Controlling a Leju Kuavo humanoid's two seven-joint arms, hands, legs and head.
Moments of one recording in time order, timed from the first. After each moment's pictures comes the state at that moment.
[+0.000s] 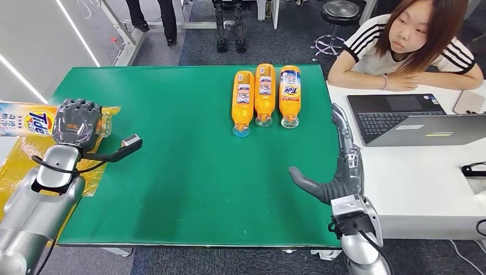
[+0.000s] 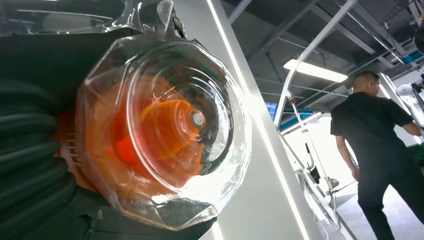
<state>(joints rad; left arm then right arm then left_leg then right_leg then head) -0.59 0.39 -0.40 -1.05 -1.54 0.40 -0.04 -0.12 -0.03 0.32 -1.73 0.33 -0.24 -0.53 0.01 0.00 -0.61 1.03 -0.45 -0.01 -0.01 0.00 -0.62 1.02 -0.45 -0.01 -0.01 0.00</state>
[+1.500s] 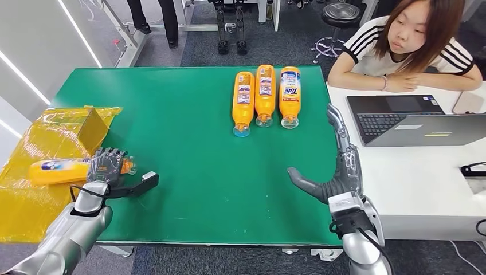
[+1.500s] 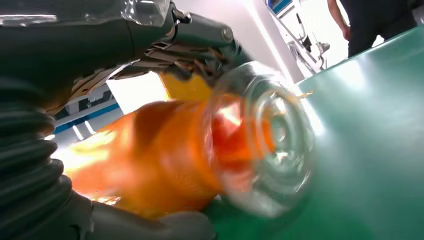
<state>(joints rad) -0.60 0.20 -0.33 -0.48 -1.50 0.47 -0.04 -0.12 -0.02 0.31 -1.74 0.34 -0.20 -0.49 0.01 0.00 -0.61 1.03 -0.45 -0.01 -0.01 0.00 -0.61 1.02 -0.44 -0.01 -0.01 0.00</state>
